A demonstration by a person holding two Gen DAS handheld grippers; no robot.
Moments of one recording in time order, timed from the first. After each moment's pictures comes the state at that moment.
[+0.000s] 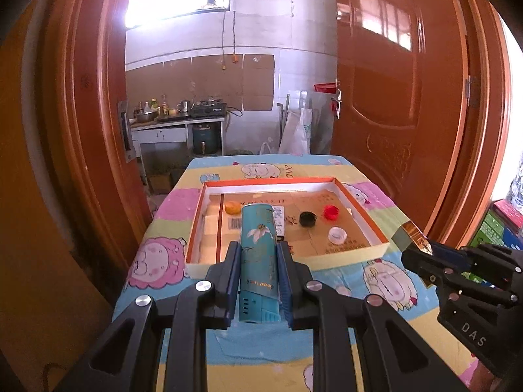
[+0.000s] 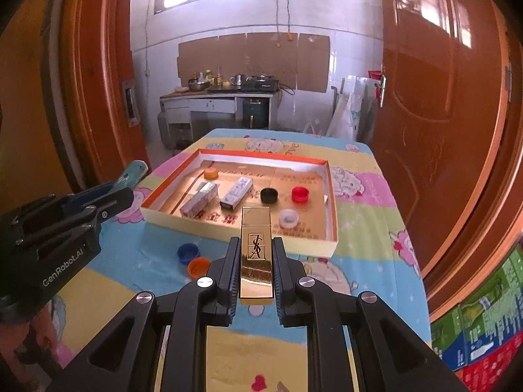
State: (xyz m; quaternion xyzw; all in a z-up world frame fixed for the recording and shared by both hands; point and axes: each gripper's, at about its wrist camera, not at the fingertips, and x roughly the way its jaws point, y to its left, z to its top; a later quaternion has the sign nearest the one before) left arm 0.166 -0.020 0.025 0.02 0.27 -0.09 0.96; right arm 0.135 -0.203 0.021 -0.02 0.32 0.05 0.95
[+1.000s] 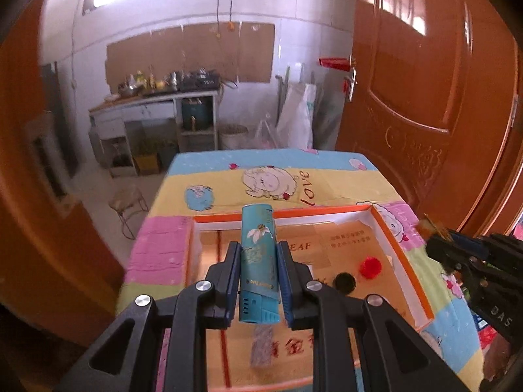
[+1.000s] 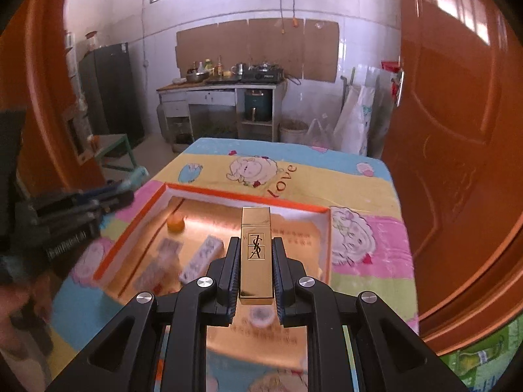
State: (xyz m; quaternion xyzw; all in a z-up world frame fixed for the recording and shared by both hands) left arm 0.353 -0.024 0.029 0.01 0.35 -0.11 0.93; right arm 0.309 -0.241 0.037 0.00 0.36 0.07 0.93
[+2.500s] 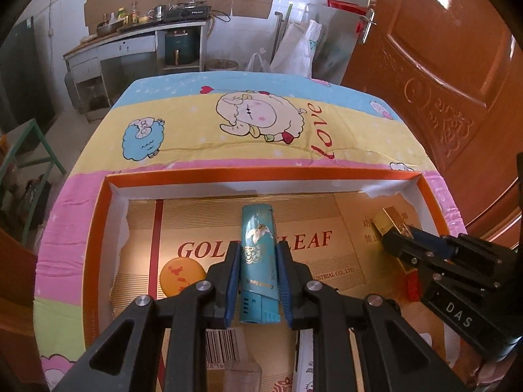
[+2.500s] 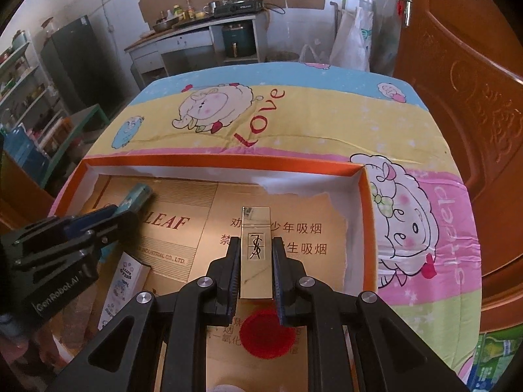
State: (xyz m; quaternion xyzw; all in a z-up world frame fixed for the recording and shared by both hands) left arm 0.459 -0.055 -0.070 -0.01 0.48 -0.13 0.87; right arm 0.445 -0.258 -0.076 0.04 0.49 0.05 0.87
